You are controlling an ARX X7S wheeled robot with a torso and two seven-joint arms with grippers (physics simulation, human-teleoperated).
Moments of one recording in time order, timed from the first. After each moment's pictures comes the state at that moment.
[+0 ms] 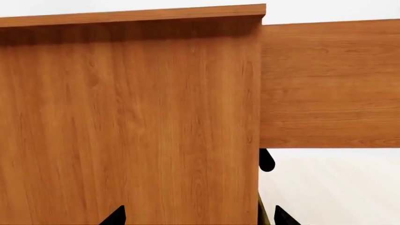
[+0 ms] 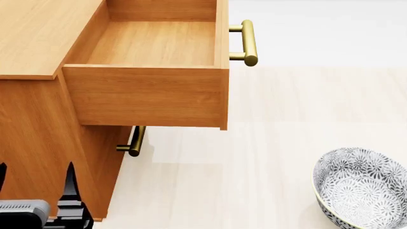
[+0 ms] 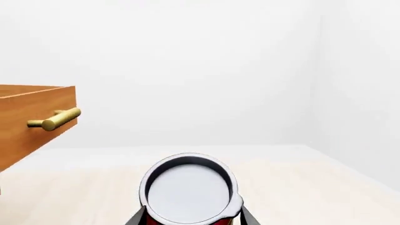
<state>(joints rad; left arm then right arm) -0.11 -0.30 0.23 0.41 -0.25 -0.29 -0.38 -0.50 0.63 0.87 -0.83 0.95 0.46 0.15</state>
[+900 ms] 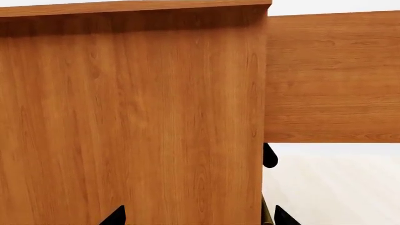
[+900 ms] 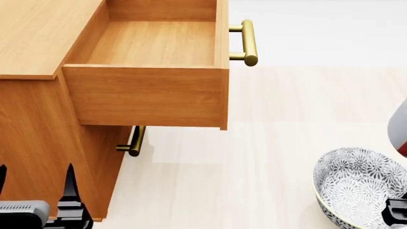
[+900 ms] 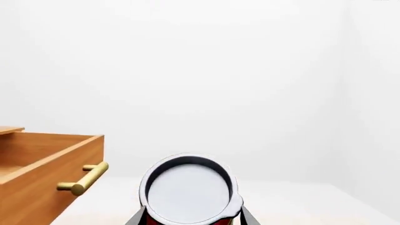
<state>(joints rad) -0.11 -0.30 0.23 0.39 -0.26 -0.27 -0.39 -0.13 0.94 0.61 -0.80 1.12 0.50 0.42</state>
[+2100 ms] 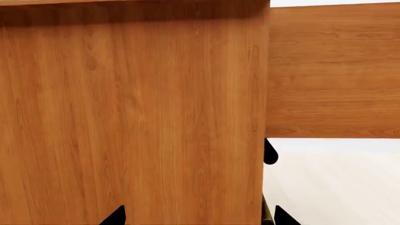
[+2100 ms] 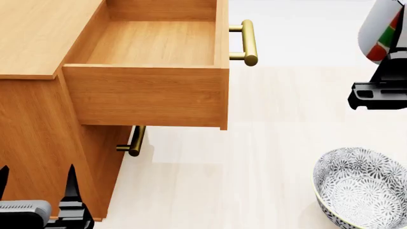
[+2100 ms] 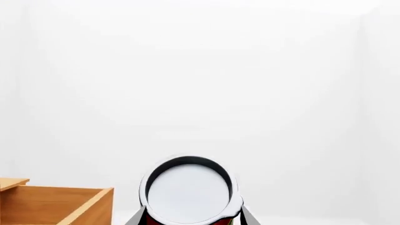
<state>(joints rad) -0.12 -0.31 0.25 0.36 -0.28 -0.25 -0.40 0.63 0.93 0.03 -0.52 1.03 0.55 0.44</state>
